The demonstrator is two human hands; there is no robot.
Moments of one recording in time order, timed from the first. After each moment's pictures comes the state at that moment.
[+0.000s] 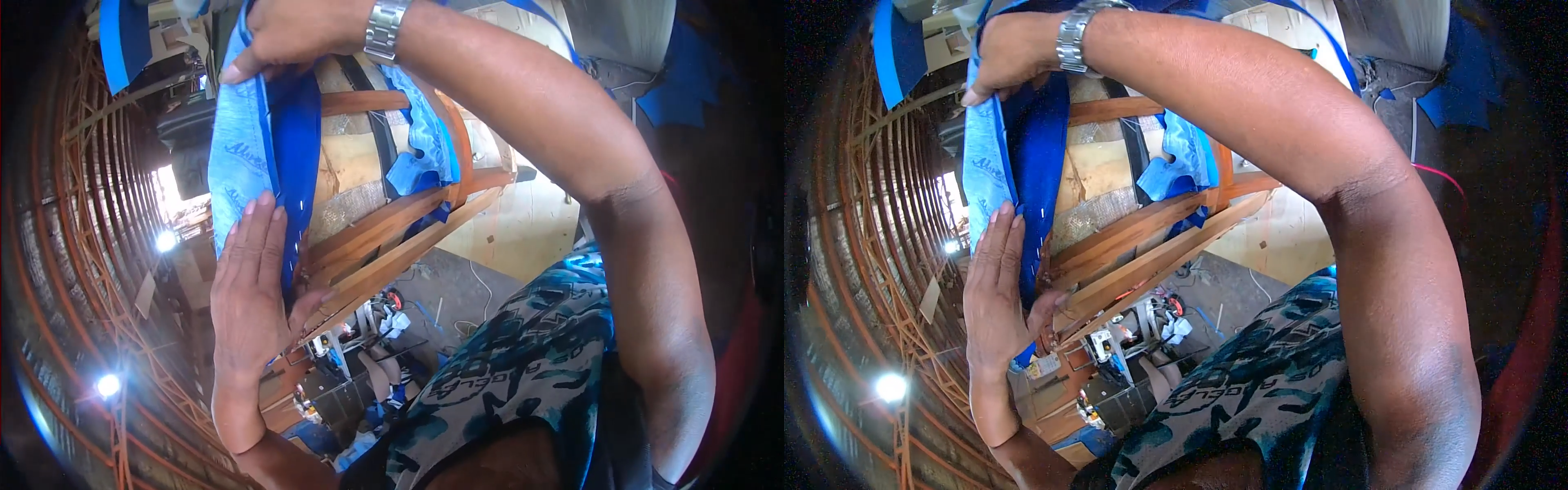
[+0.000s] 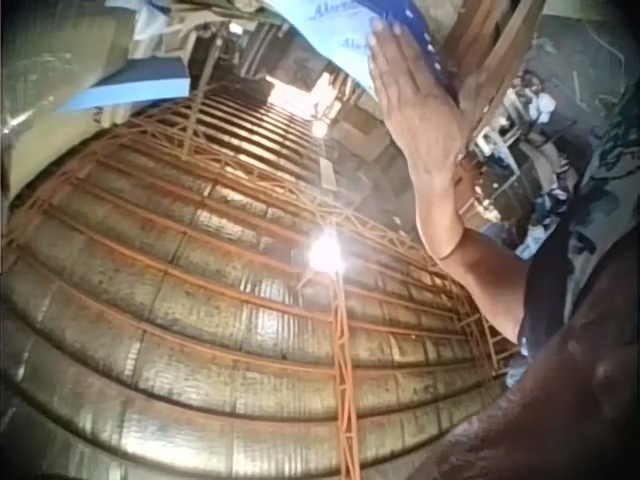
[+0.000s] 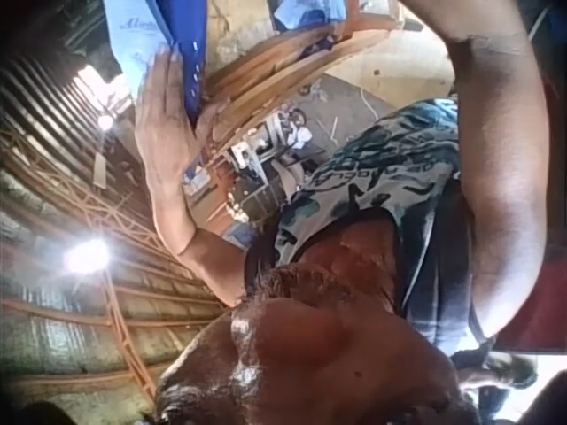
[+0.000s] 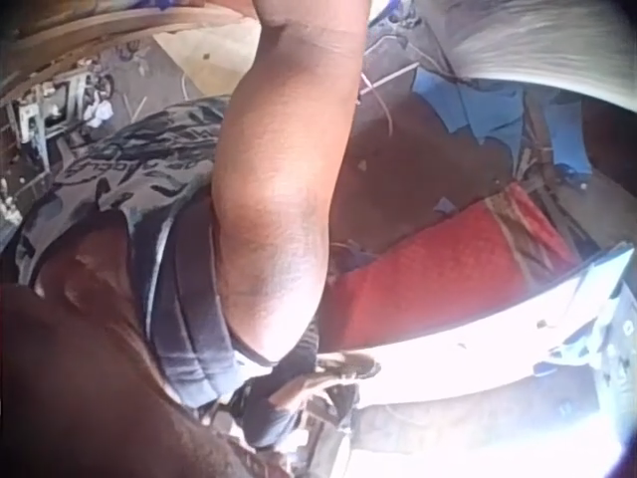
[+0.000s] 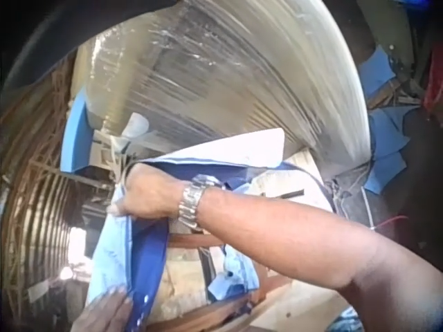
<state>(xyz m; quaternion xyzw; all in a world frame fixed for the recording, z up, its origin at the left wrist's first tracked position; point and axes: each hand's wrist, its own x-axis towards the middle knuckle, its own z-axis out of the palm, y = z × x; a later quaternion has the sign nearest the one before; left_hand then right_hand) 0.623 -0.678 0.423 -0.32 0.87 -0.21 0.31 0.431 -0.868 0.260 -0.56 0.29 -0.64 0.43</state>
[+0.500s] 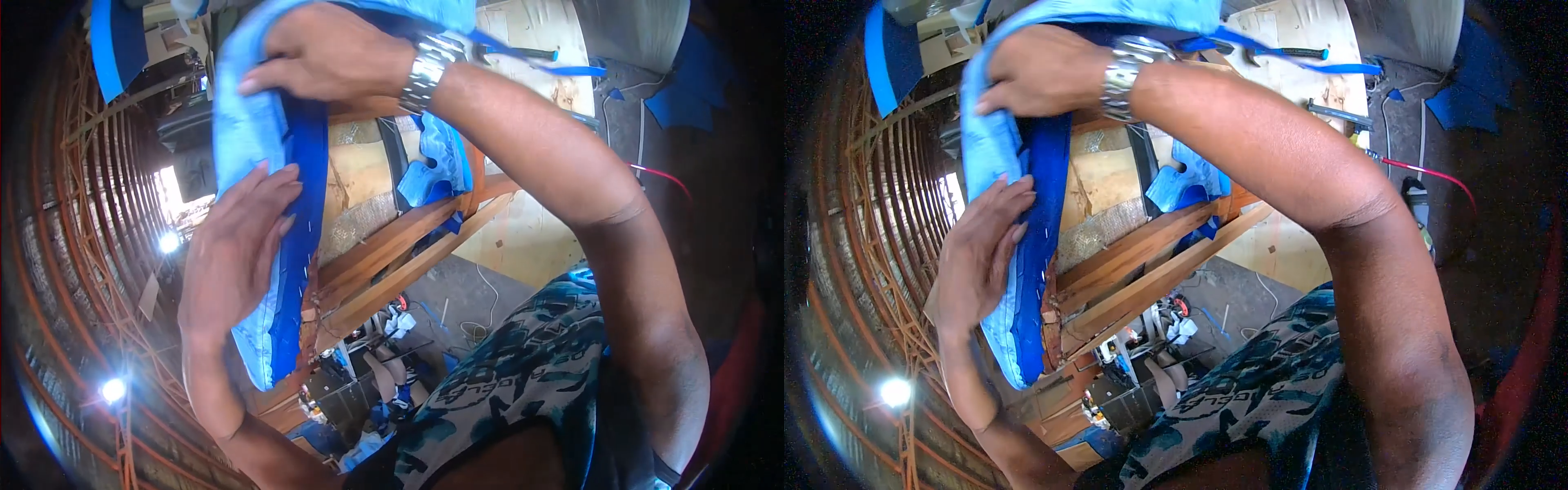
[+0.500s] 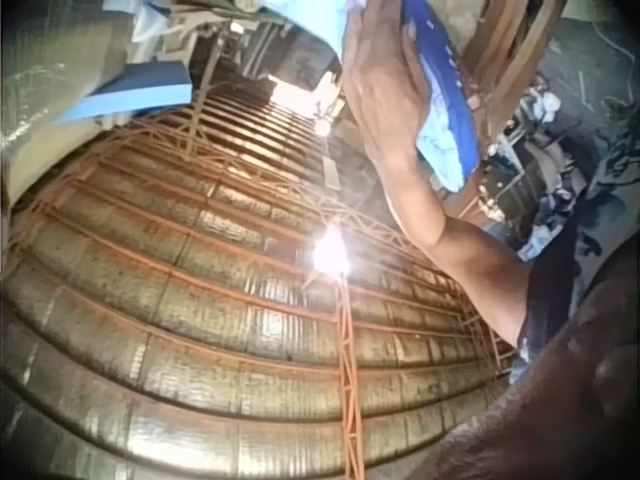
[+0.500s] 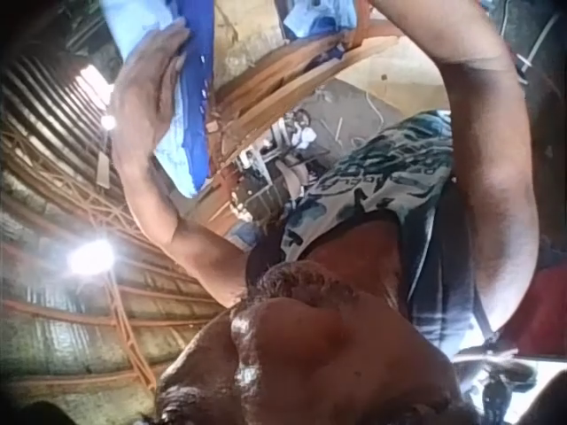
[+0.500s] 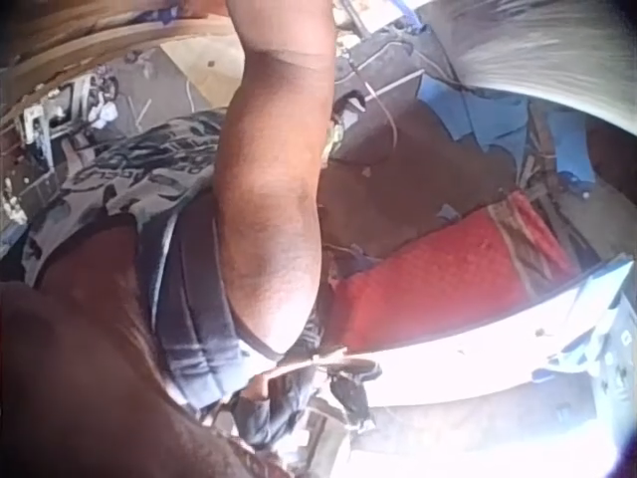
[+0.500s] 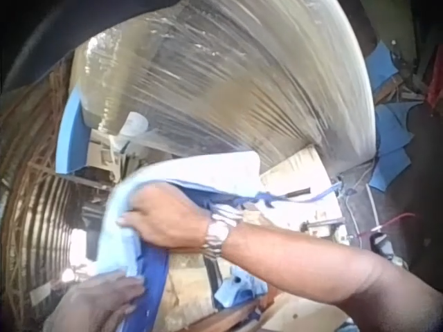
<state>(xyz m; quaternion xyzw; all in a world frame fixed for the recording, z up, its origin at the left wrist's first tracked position) 0.583 -0.747 0.431 -0.29 0.90 -0.12 0.31 0.449 -0.852 0.231 -0.56 0.33 -0.73 0.21</state>
